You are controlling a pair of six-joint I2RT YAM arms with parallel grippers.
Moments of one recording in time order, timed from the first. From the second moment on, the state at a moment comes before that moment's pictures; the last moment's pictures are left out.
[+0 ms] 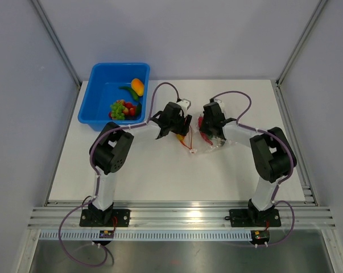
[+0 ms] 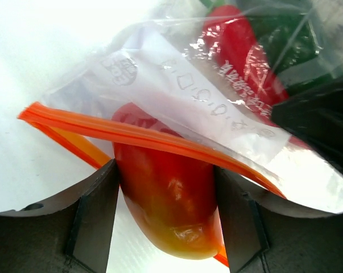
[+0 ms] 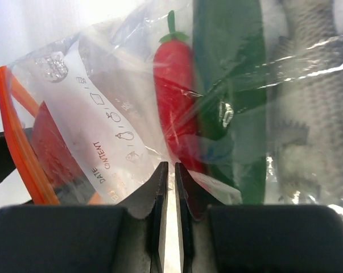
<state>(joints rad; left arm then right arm) -0.64 2.05 1.34 0.03 0.04 -0.15 0.44 1.83 1.11 -0.08 0.14 0.60</state>
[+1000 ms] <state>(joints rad) -0.53 1.54 1.23 -0.08 -0.17 -0.08 0.44 1.78 1.04 -0.05 0.16 0.60</state>
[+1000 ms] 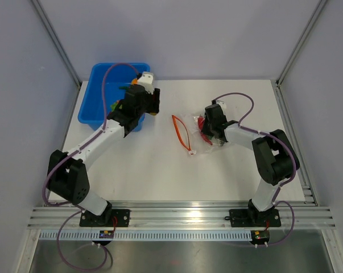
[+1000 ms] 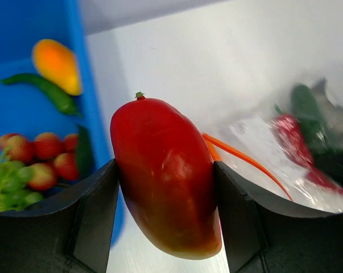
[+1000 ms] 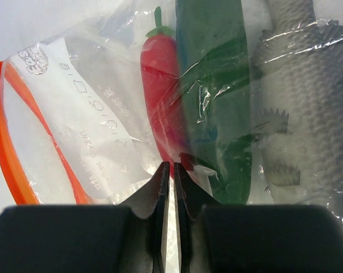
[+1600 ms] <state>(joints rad) -0.08 1.70 1.23 -0.01 -0.10 -0.31 0.44 1.78 1.04 -0.05 0.15 0.60</state>
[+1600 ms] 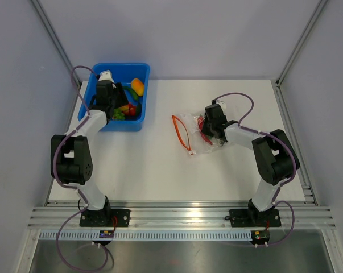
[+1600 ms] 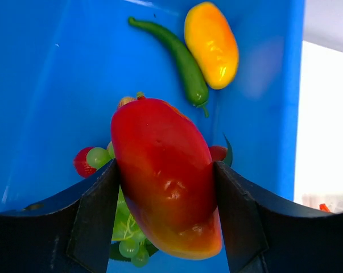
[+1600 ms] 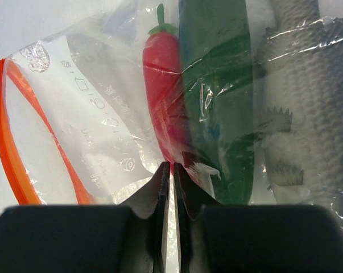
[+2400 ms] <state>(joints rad) -0.03 1.53 1.07 0.15 0.04 -0.24 0.44 1.78 1.04 -0.05 0.14 0.60</state>
